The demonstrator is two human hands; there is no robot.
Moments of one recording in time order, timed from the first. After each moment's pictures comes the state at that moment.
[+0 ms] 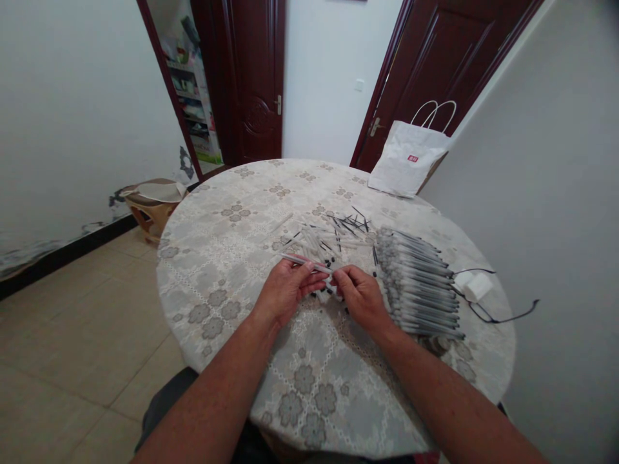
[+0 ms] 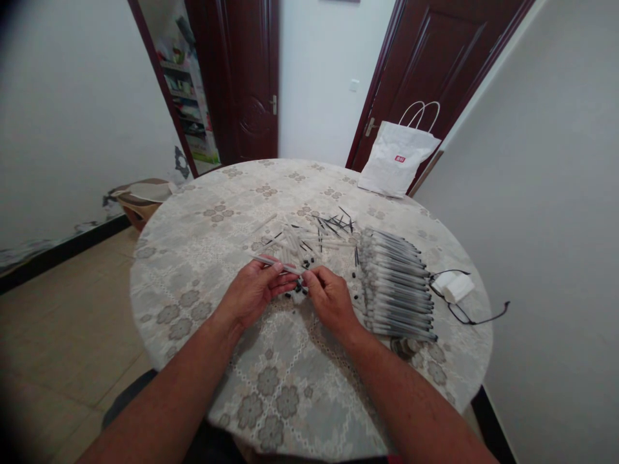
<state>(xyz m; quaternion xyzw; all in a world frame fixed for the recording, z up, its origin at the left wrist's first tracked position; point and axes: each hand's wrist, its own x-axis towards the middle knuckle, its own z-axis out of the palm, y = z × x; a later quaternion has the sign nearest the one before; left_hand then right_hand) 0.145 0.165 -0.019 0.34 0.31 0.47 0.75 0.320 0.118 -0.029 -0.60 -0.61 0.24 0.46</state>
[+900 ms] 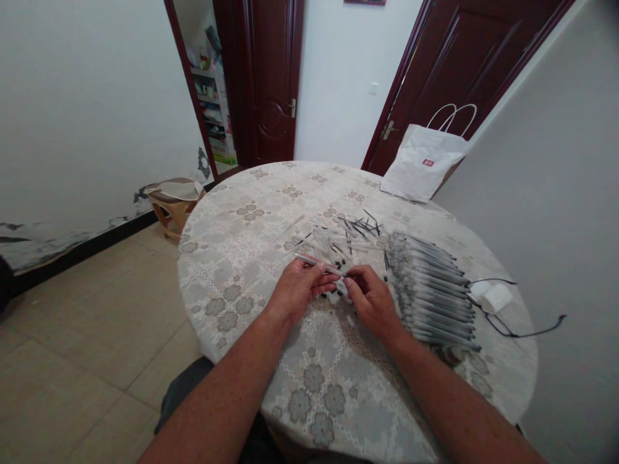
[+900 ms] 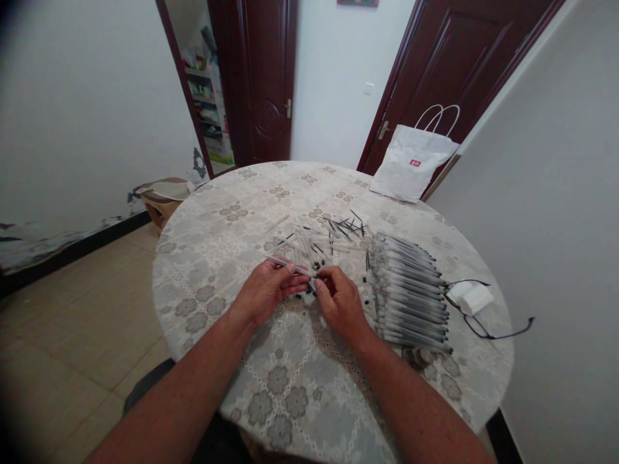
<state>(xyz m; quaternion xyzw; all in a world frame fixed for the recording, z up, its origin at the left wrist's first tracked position) 0.145 0.164 -0.021 0.34 0.32 0.48 0.74 0.323 0.114 -0.034 -0.58 -0.65 0.19 0.45</state>
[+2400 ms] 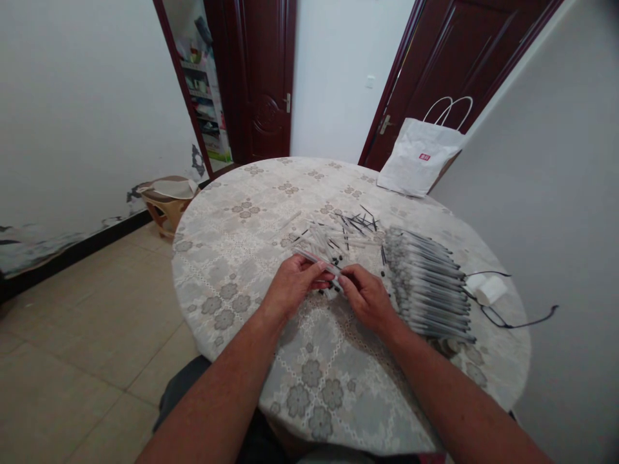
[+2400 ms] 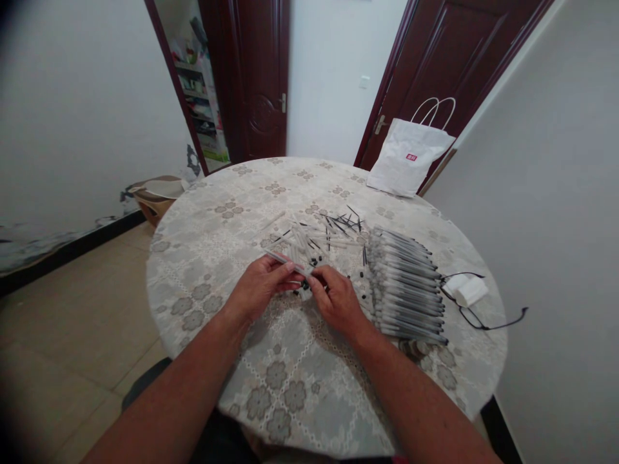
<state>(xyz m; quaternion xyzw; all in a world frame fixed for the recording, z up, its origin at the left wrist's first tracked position) 0.140 0.166 -0.019 0.44 0.35 0.45 0.70 0.324 0.114 -0.027 -0.56 -0.72 0.14 0.39</state>
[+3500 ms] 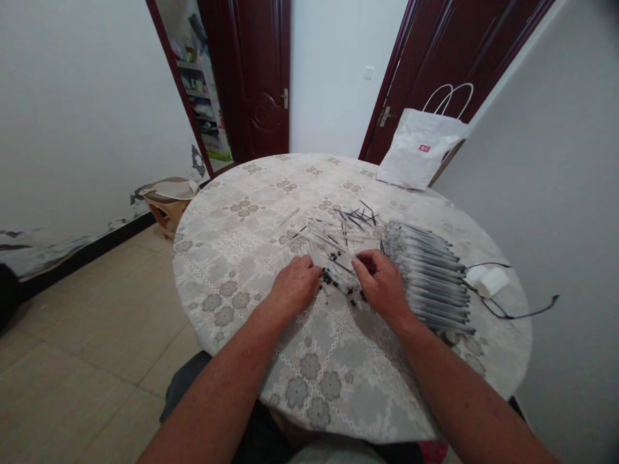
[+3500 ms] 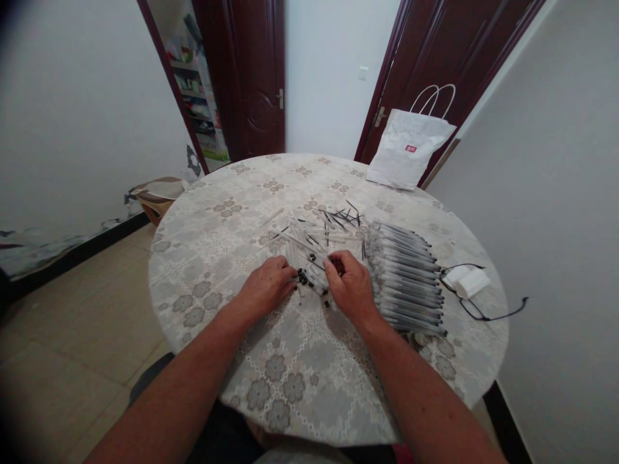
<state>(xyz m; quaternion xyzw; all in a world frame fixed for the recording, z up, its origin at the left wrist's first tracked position) 0.135 0.172 -0.035 0.88 0.41 0.19 0.15 0.346 0.120 -0.024 -0.63 -0.63 0.08 0.45</state>
